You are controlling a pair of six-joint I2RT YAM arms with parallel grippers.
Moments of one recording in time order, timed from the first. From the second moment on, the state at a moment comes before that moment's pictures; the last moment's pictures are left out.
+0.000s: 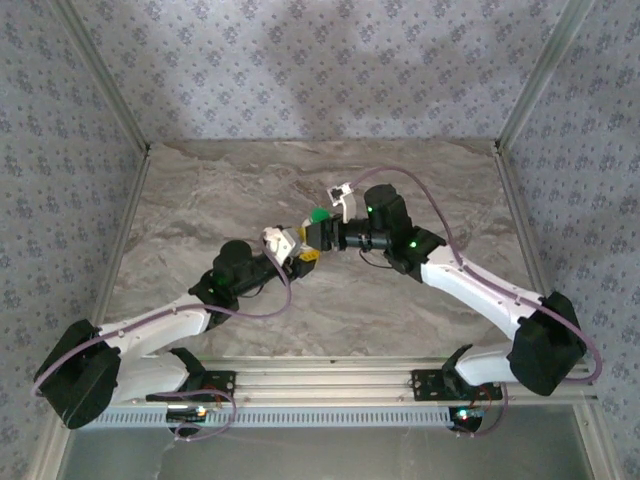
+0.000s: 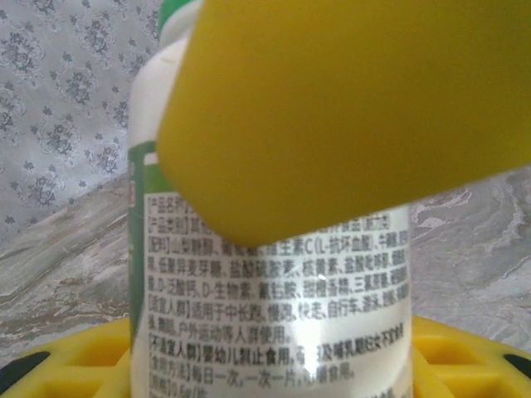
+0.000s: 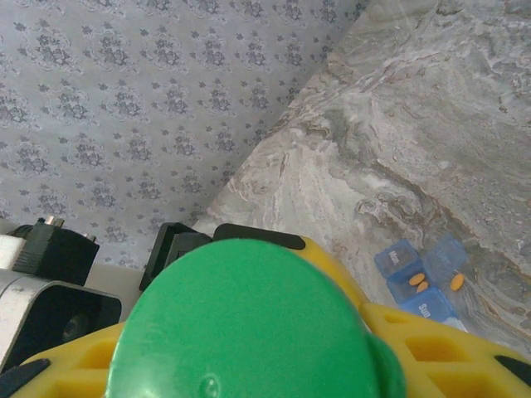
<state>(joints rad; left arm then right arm) -0.77 1.12 0.48 0.53 0.20 0.09 0.70 1.32 1.00 -0.02 -0.52 0.53</state>
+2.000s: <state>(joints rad) -0.70 0.95 0.55 0.17 -0.32 -0.38 0.58 1.29 0.61 -0.05 0.21 0.40</state>
